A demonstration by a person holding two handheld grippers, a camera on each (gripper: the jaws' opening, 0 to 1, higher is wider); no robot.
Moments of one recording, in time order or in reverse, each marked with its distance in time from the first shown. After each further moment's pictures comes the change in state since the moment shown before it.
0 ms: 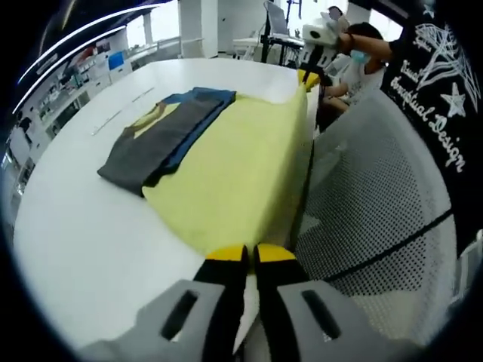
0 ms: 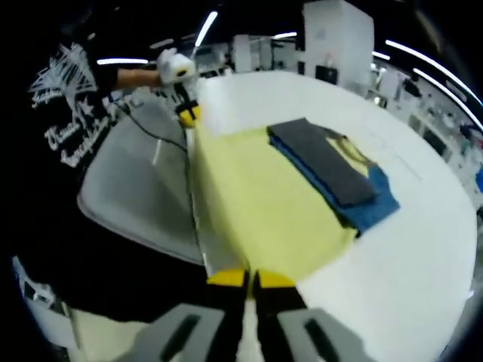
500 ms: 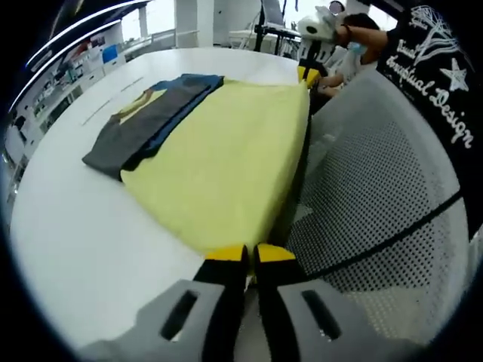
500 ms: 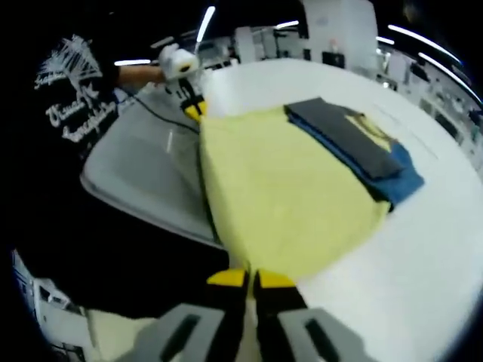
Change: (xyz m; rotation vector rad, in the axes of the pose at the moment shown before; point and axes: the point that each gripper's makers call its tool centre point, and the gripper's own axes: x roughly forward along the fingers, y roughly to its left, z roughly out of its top) left arm 0.014 -0.028 -0.027 0.001 0.055 -0.047; right arm 0.018 0.034 -0.032 0.041 0.061 0.104
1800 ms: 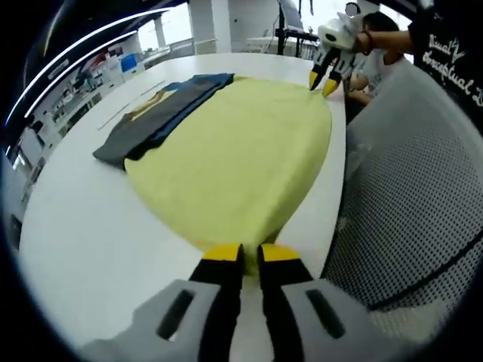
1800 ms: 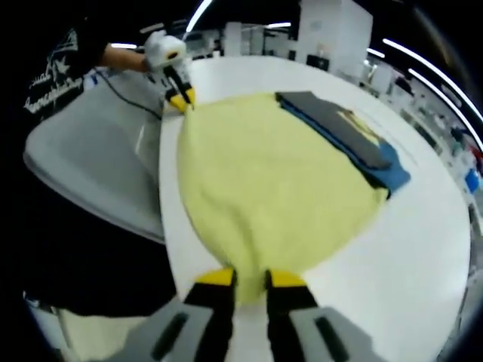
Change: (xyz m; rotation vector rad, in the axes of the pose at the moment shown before) left arm 0.042 0.044 0.008 0.029 -0.045 0.148; right arm 0.028 -0.053 -0.011 -0.050 0.022 -0.224
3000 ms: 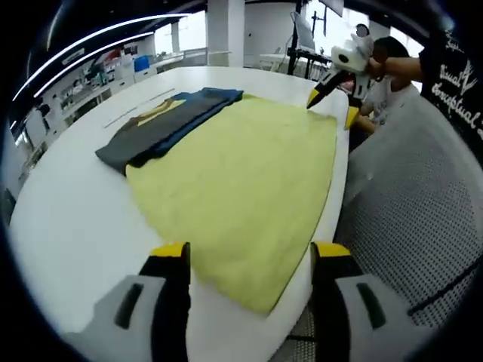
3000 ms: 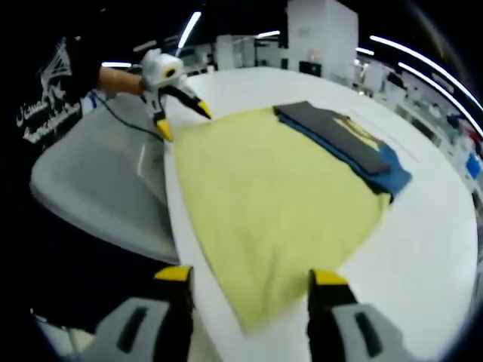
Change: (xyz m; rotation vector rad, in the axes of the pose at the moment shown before) left arm 0.004 -0.005 0.018 -0.121 -0.090 -0.008; right arm -0.004 0.015 0.013 0.072 -0.058 0.054
